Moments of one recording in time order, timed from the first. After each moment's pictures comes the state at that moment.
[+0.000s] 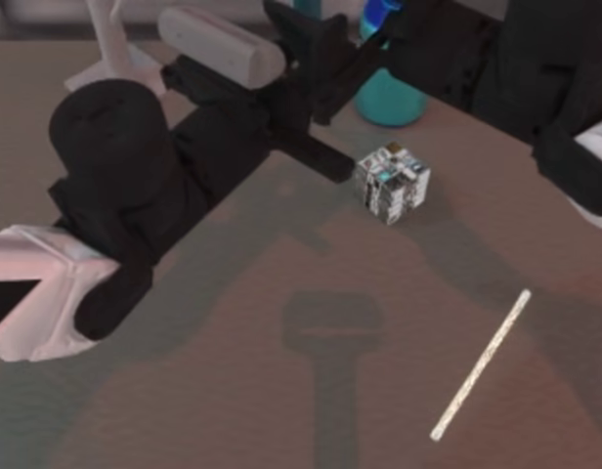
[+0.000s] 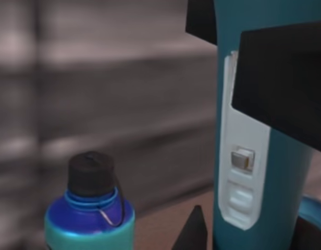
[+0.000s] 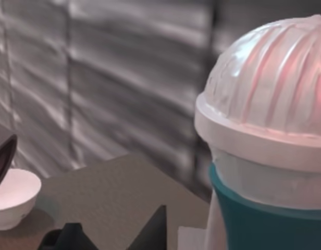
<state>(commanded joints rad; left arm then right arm) -0.63 1.57 0.71 0.97 0.15 -0.09 0.61 1.61 1.06 0.52 -0.26 -0.06</state>
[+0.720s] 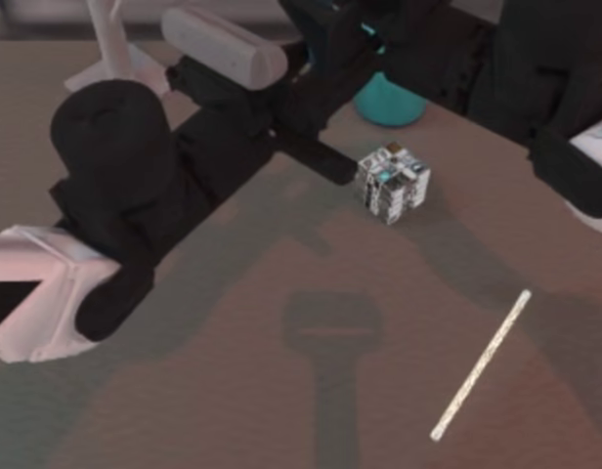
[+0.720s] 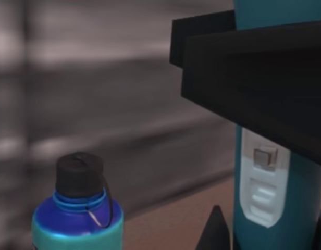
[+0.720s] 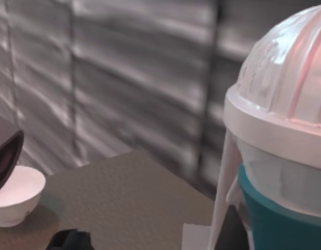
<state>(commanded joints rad) -0.63 1.57 0.71 0.97 0.15 -0.09 0.61 1.61 1.06 0.52 -0.26 -0.06</state>
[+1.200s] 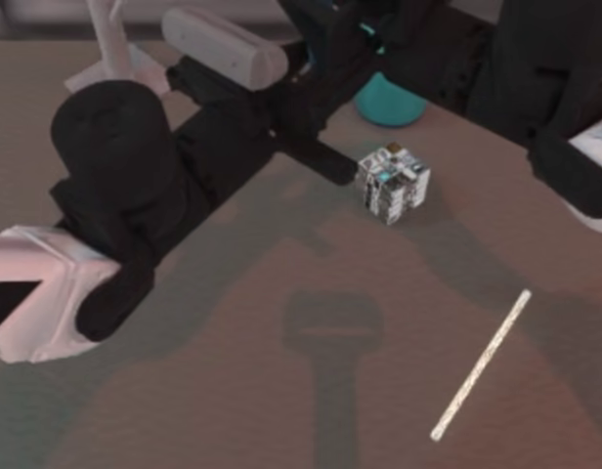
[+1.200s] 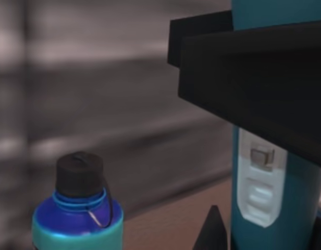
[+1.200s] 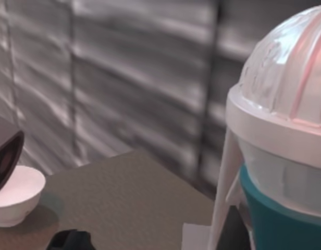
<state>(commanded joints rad) -0.63 1.57 0.71 0.97 0.15 -0.09 0.61 1.61 1.06 0.52 -0.26 -0.06</state>
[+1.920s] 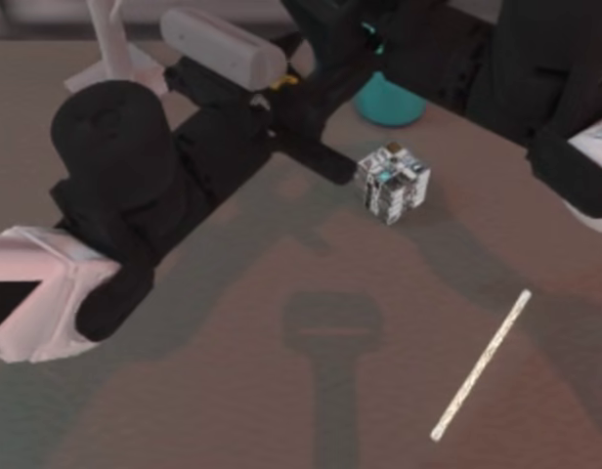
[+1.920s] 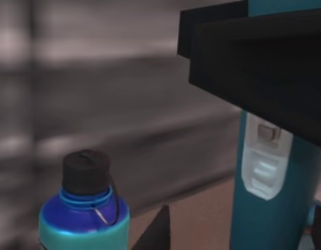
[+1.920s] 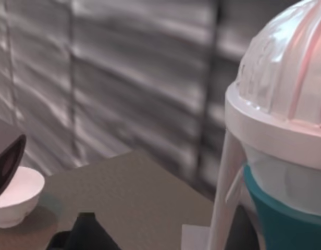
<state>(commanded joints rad) -0.63 1.57 0.71 0.97 0.15 -0.09 0.61 1.61 1.06 0.52 -0.26 -0.06</state>
